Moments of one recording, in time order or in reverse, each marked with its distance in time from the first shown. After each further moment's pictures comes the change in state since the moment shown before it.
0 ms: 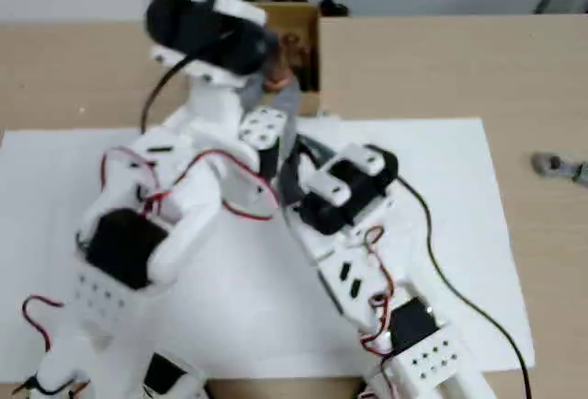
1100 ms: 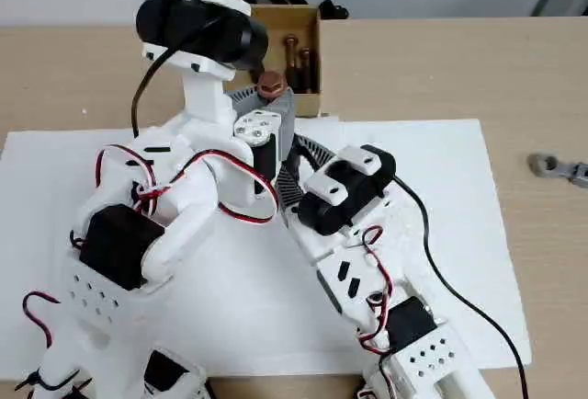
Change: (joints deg) left arm 0.0 1.1 -5.4 7.9 7.5; right arm -0.3 0.1 0.1 0.0 0.0
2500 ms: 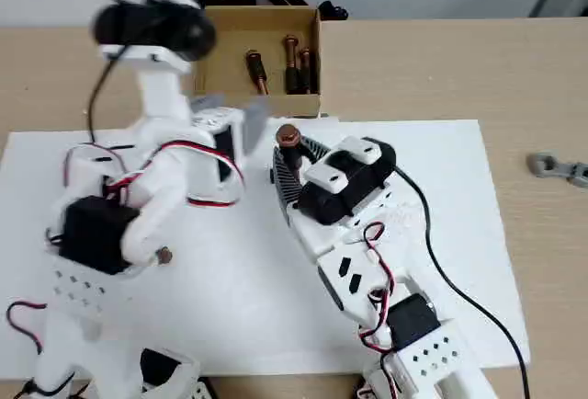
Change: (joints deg) left arm -12.2 0.2 0.3 6.6 1.0; right arm 1.2 1.6 -5.5 6.7 -1.0
